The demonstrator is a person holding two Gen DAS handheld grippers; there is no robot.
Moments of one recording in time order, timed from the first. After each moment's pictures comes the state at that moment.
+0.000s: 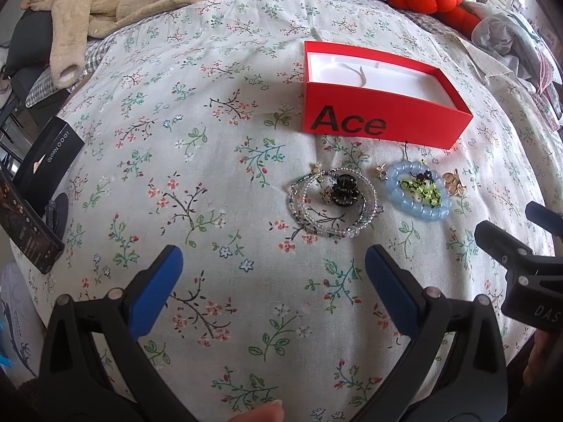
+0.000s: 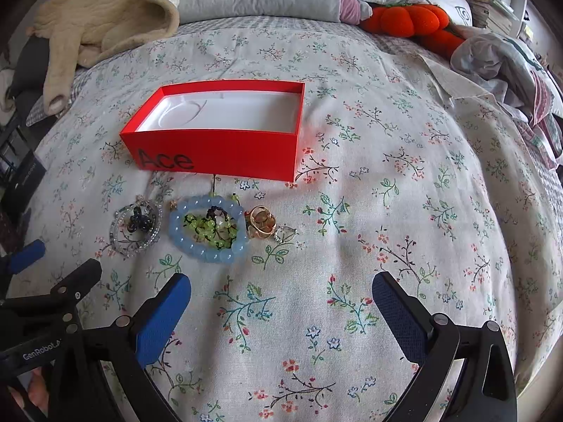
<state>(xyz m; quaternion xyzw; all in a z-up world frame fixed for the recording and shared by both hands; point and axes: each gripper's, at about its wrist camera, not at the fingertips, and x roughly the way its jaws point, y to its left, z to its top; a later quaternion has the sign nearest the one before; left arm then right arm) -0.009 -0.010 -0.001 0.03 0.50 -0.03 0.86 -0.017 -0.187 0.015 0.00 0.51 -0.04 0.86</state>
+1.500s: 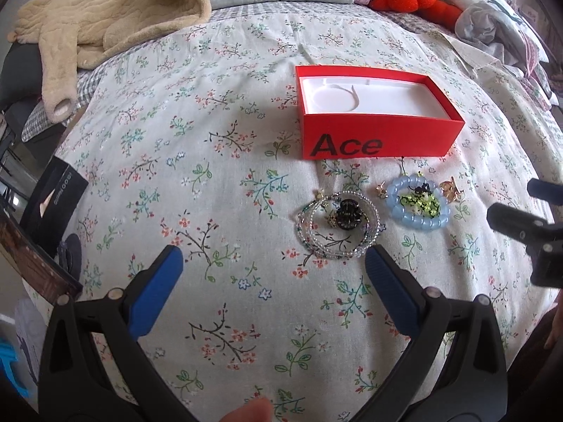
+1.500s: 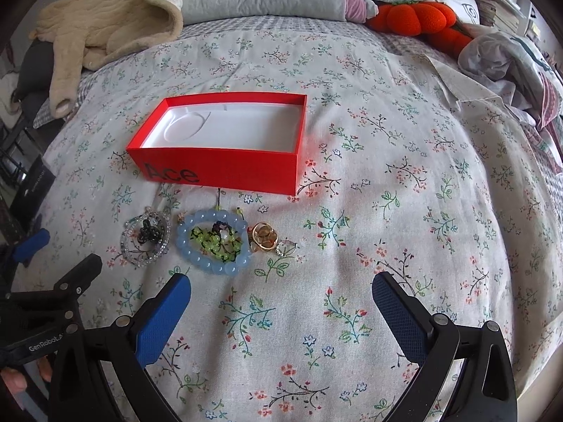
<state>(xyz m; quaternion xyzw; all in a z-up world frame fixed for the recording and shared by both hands) 0.003 -0.007 0.018 0.08 0.48 -0.06 0.87 -0.001 -0.200 0.035 0.02 0.52 -0.01 0.85</state>
